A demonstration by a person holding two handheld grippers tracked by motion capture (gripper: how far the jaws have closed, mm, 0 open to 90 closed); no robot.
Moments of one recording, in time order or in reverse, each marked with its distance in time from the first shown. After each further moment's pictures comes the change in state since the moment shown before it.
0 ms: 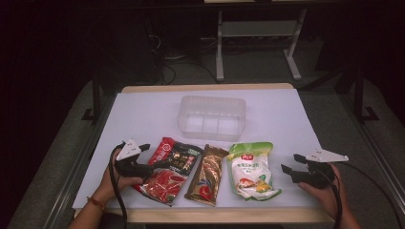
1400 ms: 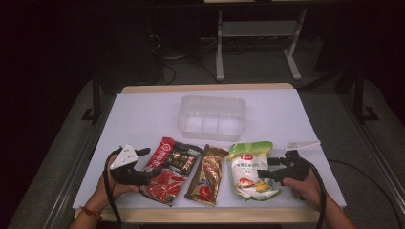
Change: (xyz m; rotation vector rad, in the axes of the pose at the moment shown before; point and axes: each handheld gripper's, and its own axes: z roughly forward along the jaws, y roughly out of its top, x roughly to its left) left arm -0.028 0.015 -0.027 -0.051 -0.075 0.035; right arm 0.020 0.028 0.048 0.106 0.461 0.181
